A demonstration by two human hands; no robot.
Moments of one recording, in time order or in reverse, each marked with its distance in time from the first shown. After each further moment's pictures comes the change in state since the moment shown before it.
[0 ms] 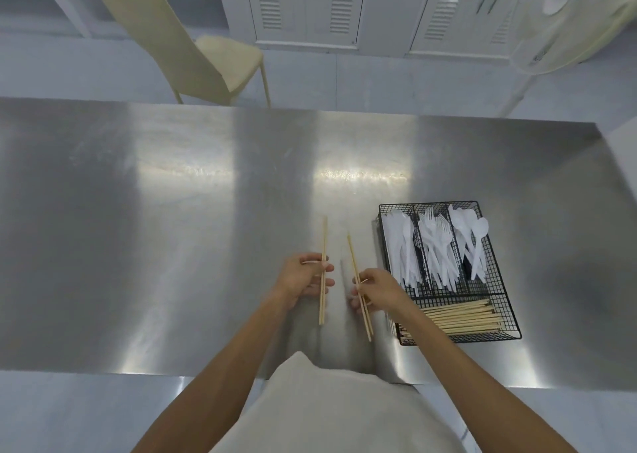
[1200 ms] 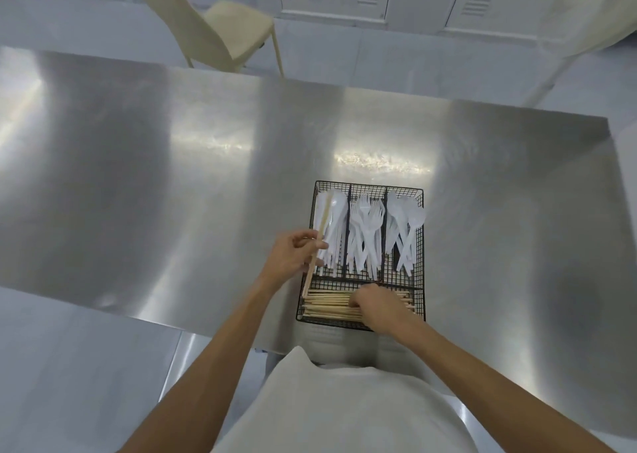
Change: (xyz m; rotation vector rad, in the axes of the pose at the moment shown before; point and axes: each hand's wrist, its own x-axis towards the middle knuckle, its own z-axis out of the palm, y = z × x) left_hand -0.015 -0.018 0.195 0.181 0.108 0.274; right_hand 0.013 0.113 -0.193 -1.305 -0.237 -0.507
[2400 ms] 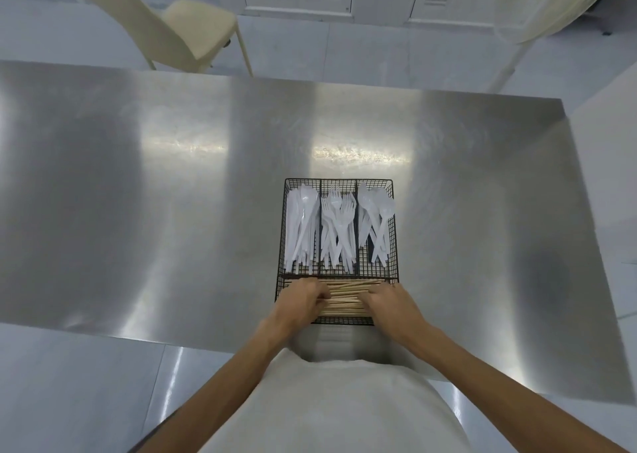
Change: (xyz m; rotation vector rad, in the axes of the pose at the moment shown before) left_hand -0.018 -0.074 0.067 1.126 -0.210 0.345; right_hand -0.053 0.047 0.013 -0.175 0.288 -0.002
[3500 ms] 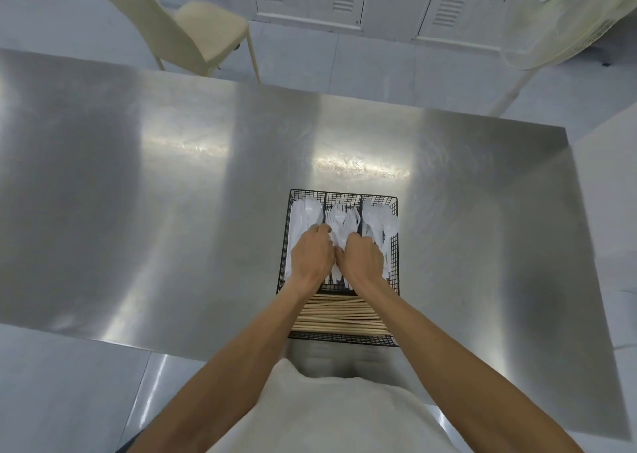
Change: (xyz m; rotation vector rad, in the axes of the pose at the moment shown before) left_hand 0.093 0.018 -0.050 -0.155 0.392 -0.299; right_hand 0.123 -0.022 -0.048 0.436 0.216 0.513
